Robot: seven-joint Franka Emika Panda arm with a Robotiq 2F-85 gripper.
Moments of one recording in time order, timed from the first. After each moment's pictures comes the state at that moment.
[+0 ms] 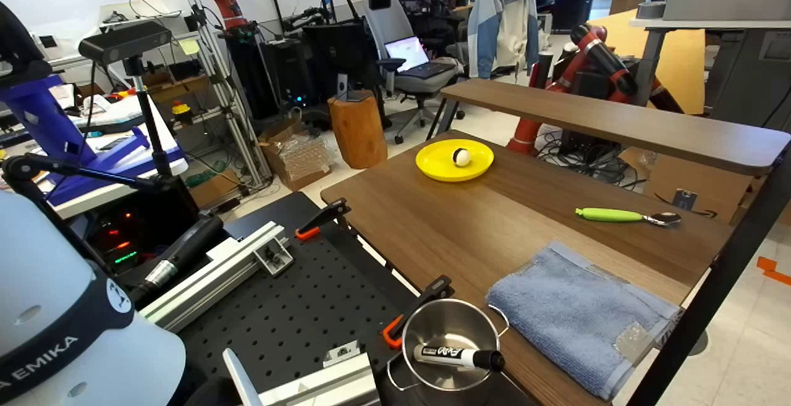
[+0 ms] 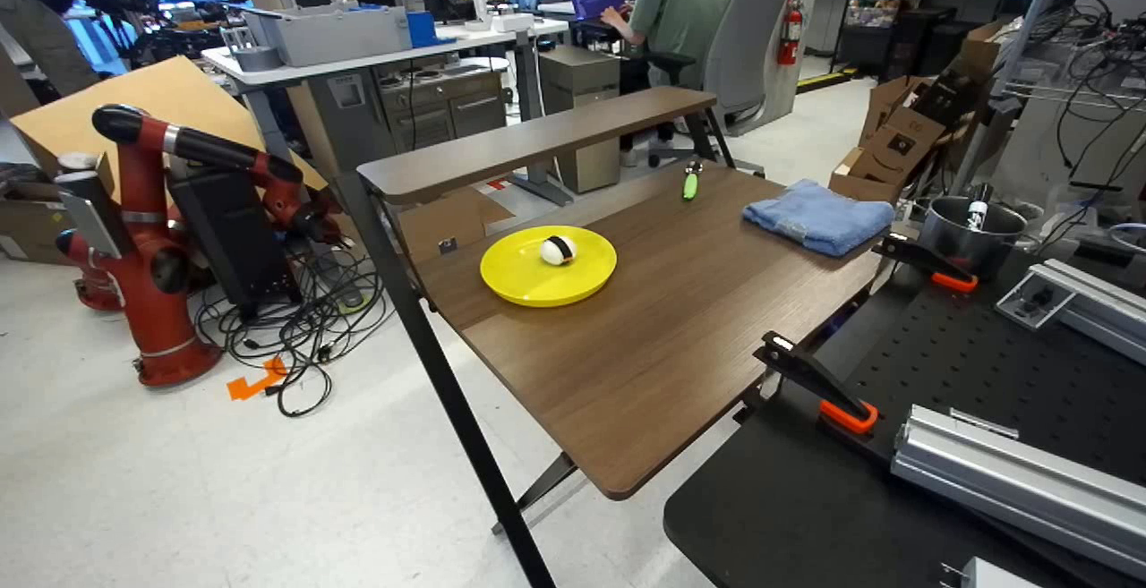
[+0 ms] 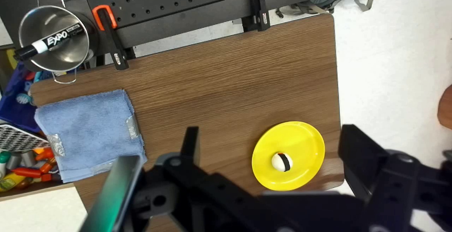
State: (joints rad) arm 0.01 -0.52 -0.06 -2.48 0.15 1.96 0.08
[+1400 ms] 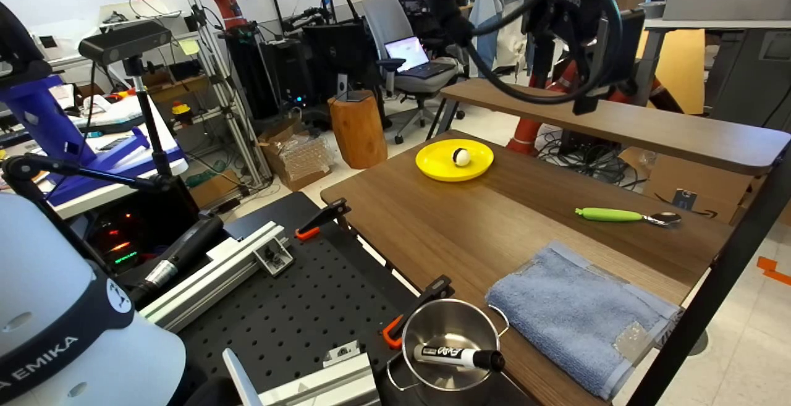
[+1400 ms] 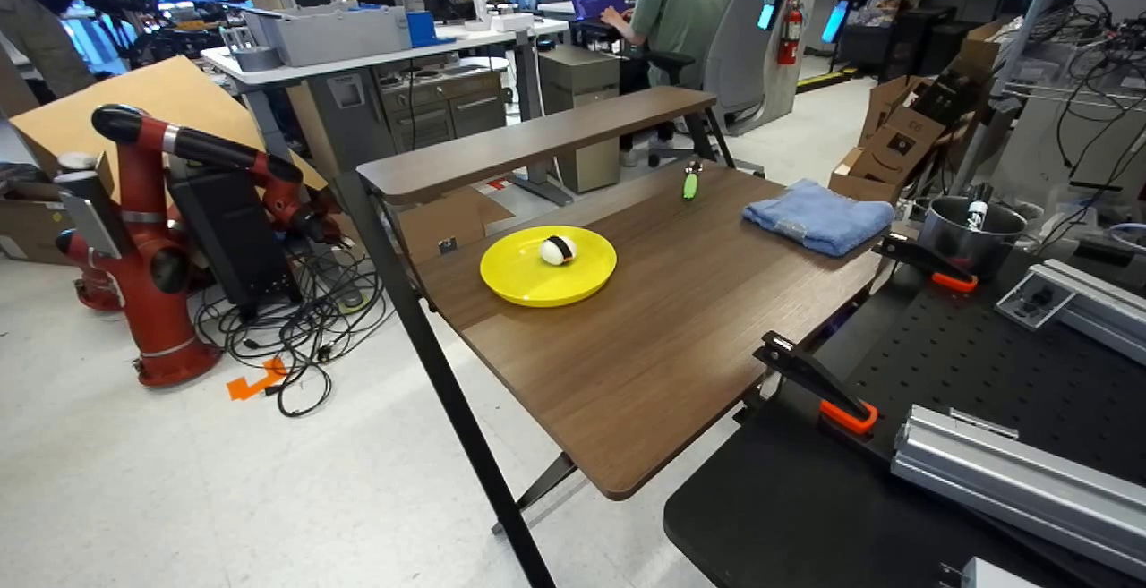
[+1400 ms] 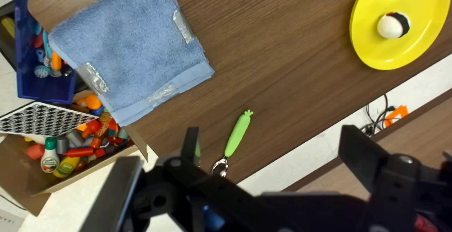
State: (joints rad) arm -0.11 0.06 -0.20 -2.25 0.29 2.42 -0.01
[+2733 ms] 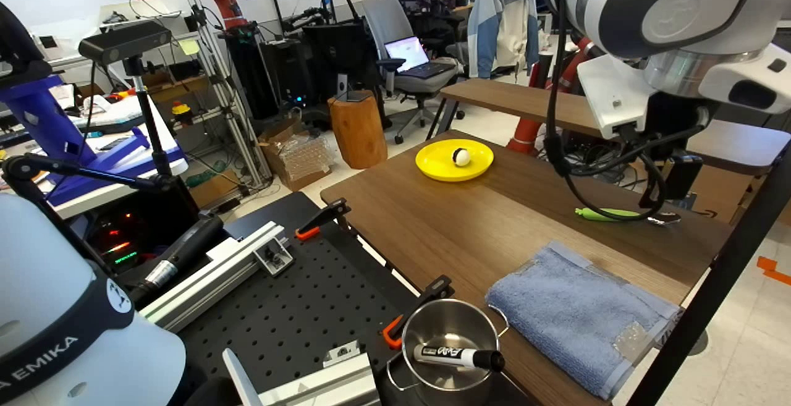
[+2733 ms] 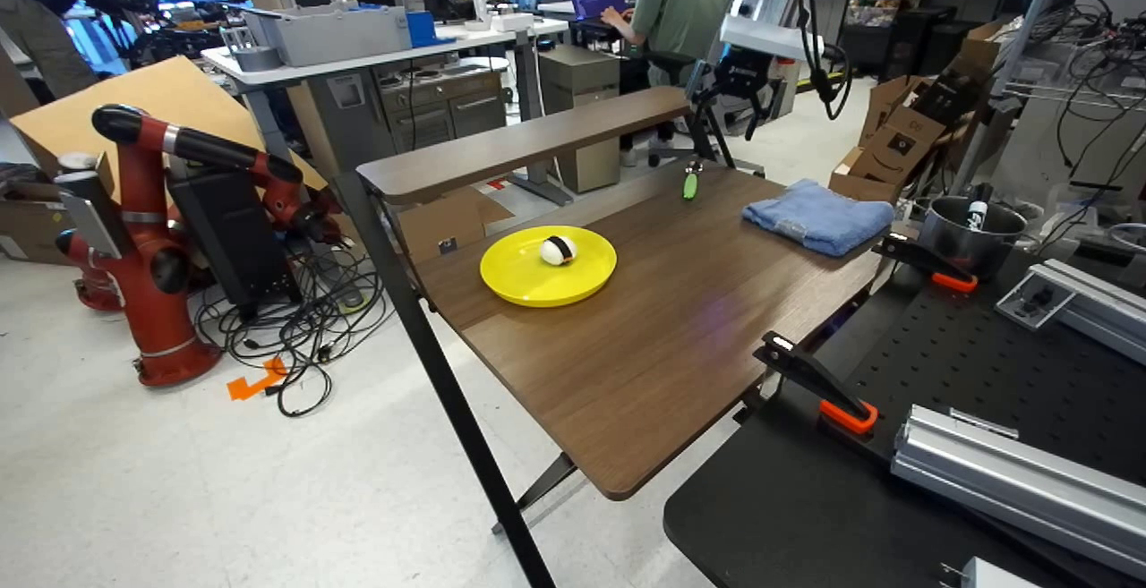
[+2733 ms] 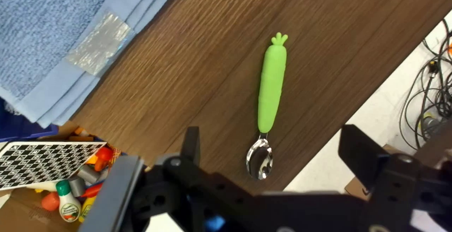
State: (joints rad) arm -0.23 0.74 -0.10 -1.66 0.41 2.47 0.20
